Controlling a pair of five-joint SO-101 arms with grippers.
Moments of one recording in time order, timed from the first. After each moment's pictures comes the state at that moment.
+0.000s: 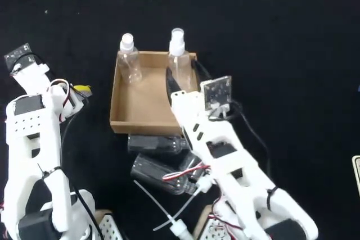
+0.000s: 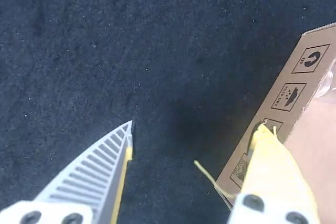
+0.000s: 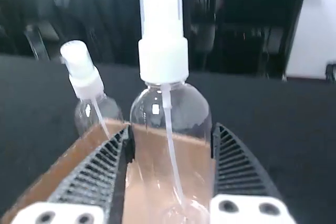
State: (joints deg) left arm -21.6 -29.4 41.9 56.2 12.9; right arm -20.7 -32.3 82.0 -34.8 -4.9
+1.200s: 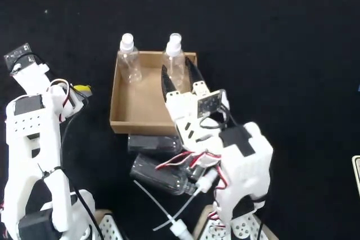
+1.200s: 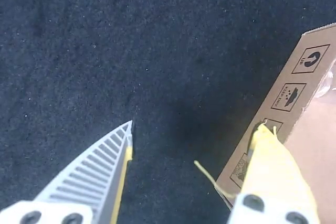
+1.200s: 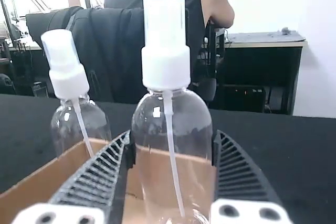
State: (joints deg) left arm -21.6 -29.4 41.9 56.2 12.9; right arm -20.7 23.8 68.2 -87.1 -4.9
